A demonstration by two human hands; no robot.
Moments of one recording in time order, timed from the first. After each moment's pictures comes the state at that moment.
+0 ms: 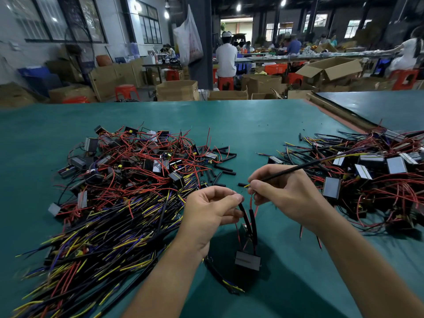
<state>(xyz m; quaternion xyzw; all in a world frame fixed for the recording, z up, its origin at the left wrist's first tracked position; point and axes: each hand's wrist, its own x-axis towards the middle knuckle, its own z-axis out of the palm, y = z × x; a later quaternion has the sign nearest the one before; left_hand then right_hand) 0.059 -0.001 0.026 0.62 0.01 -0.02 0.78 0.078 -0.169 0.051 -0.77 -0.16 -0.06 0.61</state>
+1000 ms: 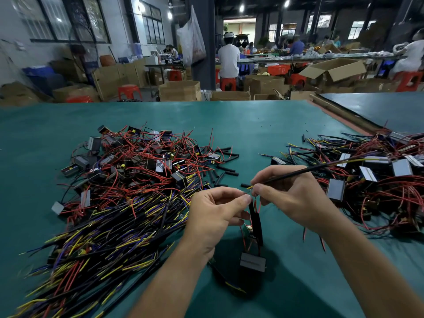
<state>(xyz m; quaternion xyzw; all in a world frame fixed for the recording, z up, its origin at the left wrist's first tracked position) 0.054 -0.006 0.030 0.64 -0.03 0.01 0.77 0.076 -0.173 0.052 -0.79 -0.21 -0.10 0.57</state>
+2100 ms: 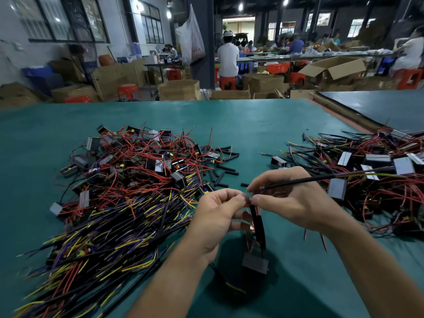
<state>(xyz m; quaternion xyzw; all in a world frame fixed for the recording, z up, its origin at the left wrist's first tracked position) 0.054 -0.008 0.032 0.61 -0.03 -0.09 0.79 0.076 -0.176 0.056 -0.81 -0.27 -0.06 0.51</state>
